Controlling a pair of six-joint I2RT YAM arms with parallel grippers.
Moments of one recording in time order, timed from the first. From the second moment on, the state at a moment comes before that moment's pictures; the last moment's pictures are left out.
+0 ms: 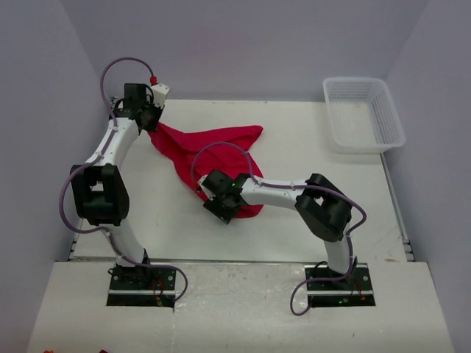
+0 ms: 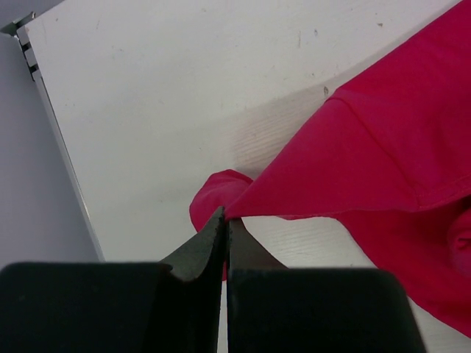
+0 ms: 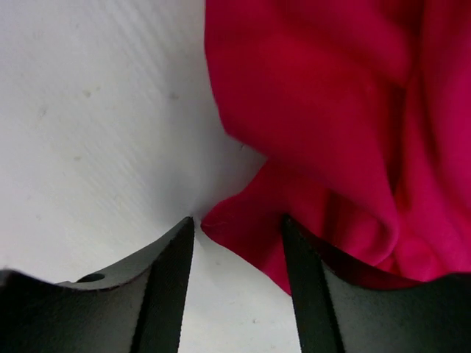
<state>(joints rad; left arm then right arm) -0.01 1.83 1.59 -0.51 0.04 0.40 1.01 1.99 1.35 -0.58 0.01 0.03</state>
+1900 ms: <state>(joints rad) 0.05 1.58 2.05 -0.93 -0.02 0.61 0.43 1.43 1.89 -0.47 0.58 -0.85</state>
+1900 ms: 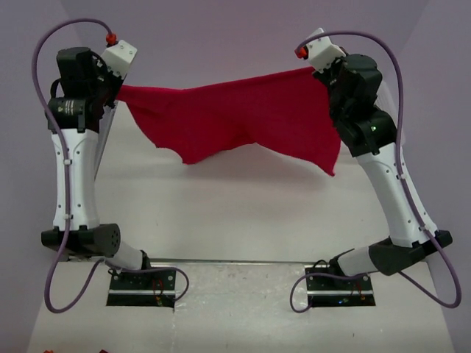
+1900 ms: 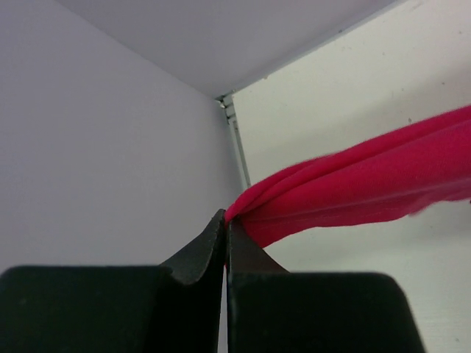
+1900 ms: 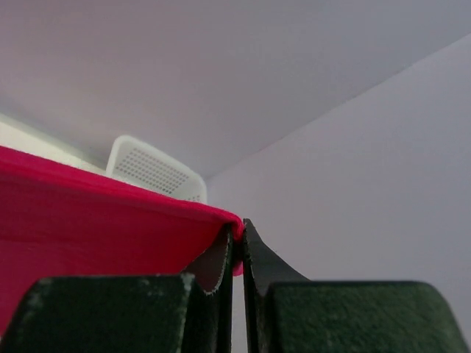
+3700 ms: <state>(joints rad) 0.06 1.35 1.87 -0.89 0.07 0.50 0.90 1.67 2.33 -0.68 0.85 -0.99</state>
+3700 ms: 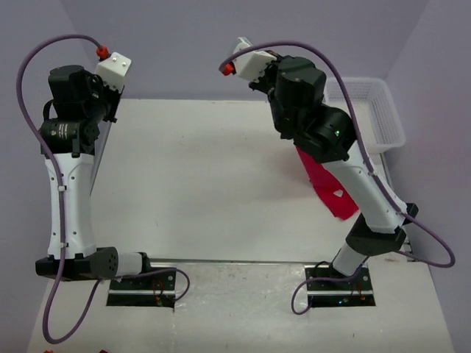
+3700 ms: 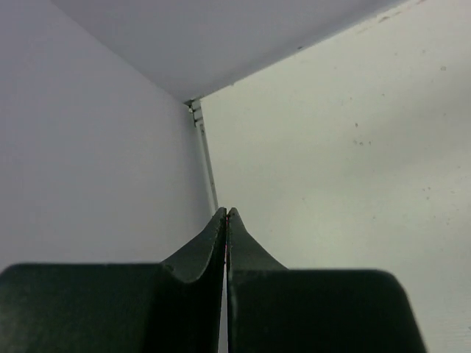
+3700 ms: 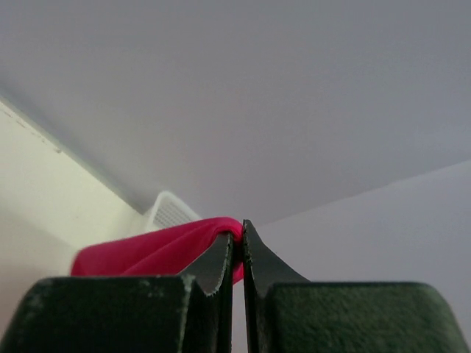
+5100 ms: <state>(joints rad) 0.06 1.18 1.15 -0.44 0.09 0.22 0.26 1.43 1.64 -0.70 0.07 -0.26</state>
